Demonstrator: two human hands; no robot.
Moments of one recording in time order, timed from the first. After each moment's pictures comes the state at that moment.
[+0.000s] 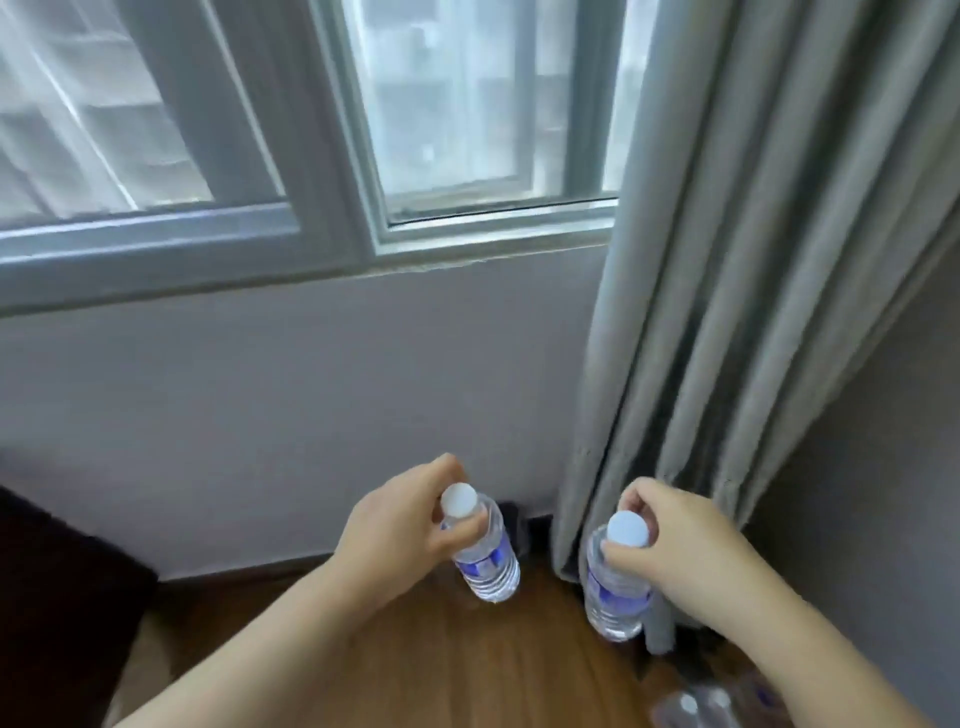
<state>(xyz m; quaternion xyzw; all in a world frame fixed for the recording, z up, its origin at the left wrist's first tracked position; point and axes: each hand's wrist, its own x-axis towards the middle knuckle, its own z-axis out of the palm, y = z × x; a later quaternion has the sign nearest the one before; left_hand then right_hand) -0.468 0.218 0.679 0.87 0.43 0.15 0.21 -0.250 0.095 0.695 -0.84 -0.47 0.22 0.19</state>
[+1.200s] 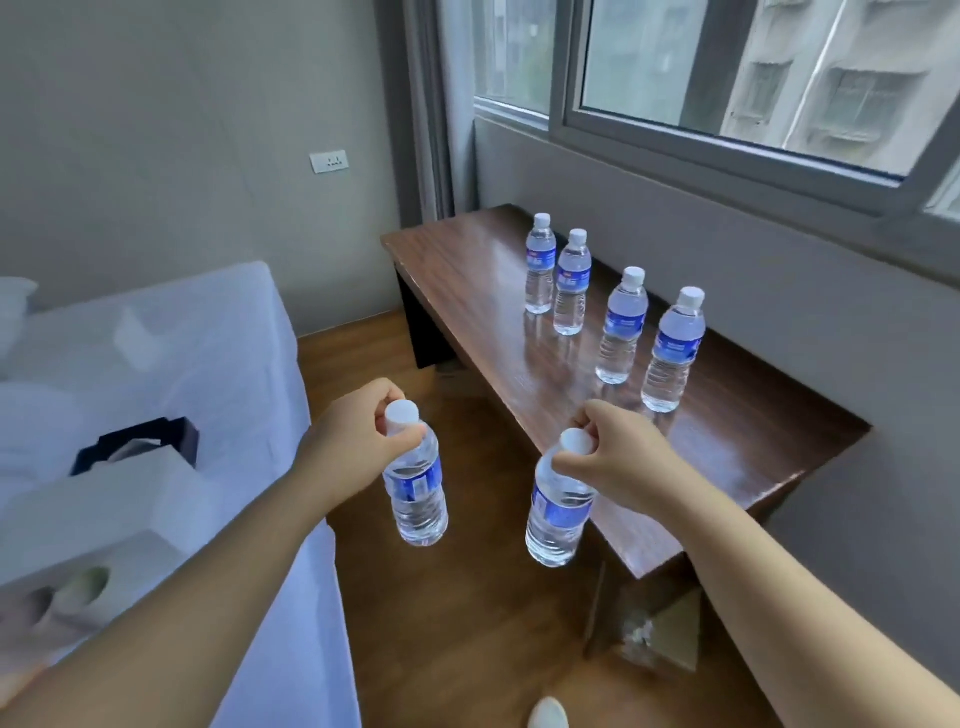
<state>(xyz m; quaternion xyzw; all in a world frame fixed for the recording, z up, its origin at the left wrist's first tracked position) -1.403 0.123 0.702 0.34 0.89 0.29 0.05 -1.218 0.310 0.704 -0.31 -0.89 0.32 0.09</state>
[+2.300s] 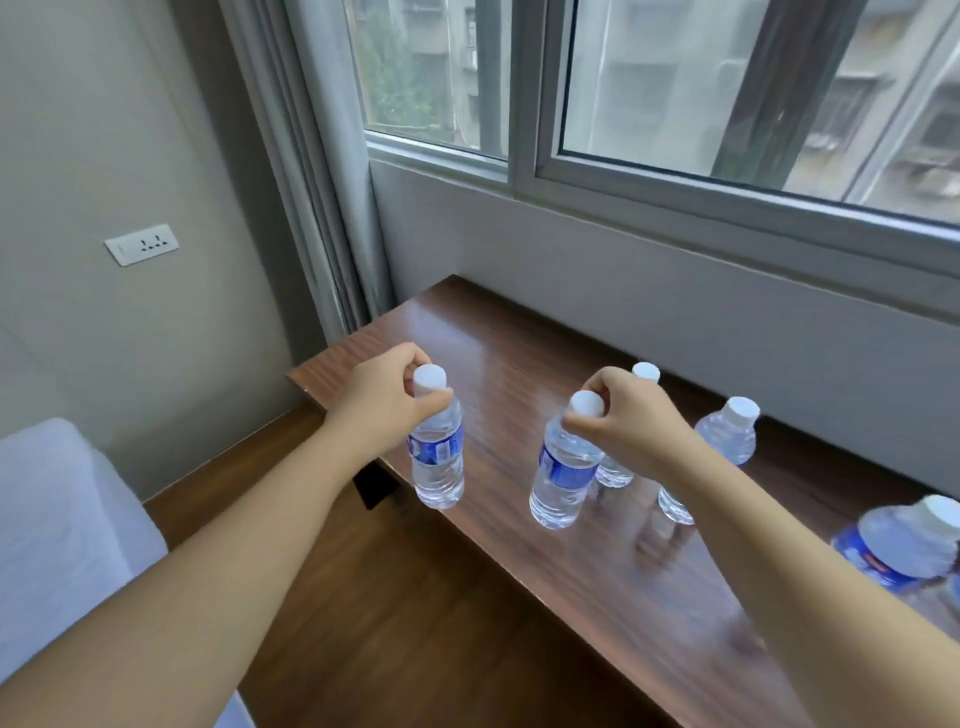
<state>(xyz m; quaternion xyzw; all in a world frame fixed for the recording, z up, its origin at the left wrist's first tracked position) -1.925 0.459 0.734 0.51 0.78 0.33 0.15 -1.691 0.548 0.736 -0.50 -0.80 0.30 0.18</state>
